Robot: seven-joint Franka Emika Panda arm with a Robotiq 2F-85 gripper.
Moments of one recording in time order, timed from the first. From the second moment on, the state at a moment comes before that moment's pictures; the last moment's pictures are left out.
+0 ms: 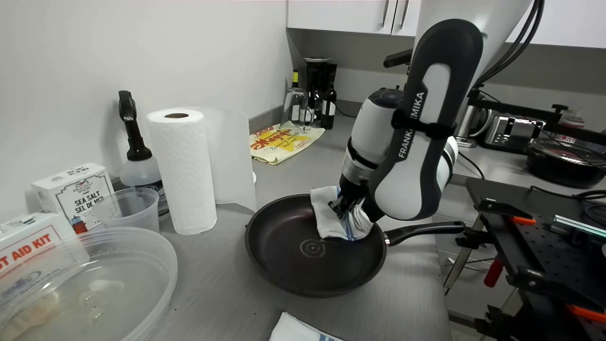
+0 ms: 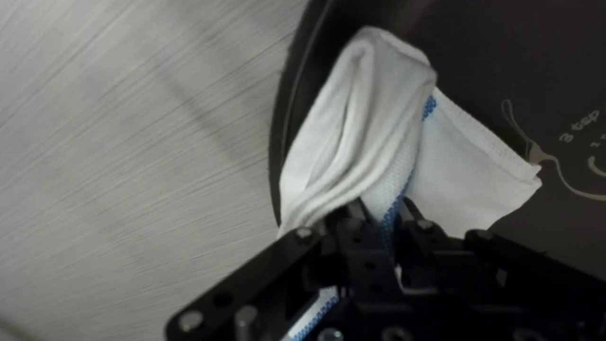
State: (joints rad) arm 0.33 0.88 -0.36 -2.34 0.36 3.35 0.31
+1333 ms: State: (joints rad) arm 0.14 0.82 -0.13 -2.25 0.36 3.09 0.38
